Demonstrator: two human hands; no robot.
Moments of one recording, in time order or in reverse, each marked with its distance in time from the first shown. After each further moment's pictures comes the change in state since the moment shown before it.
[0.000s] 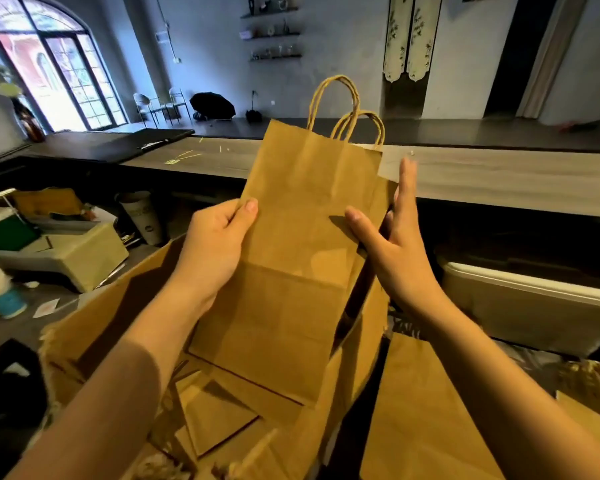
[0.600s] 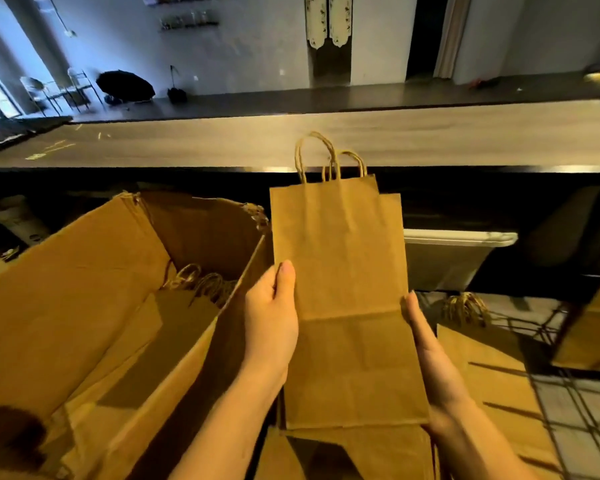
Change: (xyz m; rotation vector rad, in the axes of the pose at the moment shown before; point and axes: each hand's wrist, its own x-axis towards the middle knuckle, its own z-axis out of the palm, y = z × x) left_hand -0.097 -0.005 0.194 -0.209 -0.068 -0.307; right_hand -0.140 0.036 -0.139 0.958 0.127 1.011
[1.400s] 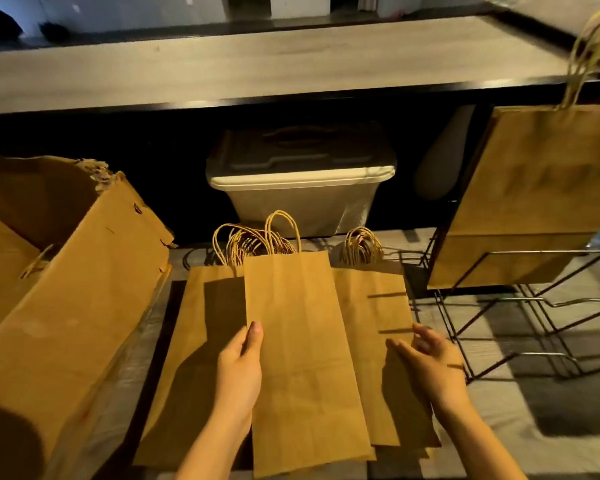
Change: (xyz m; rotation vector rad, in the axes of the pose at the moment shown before) left_hand -0.074 -0.111 0.095 0.108 -0.137 -0.559; right_hand -0.043 0.013 -0.238 -0.552 0.841 -0.270
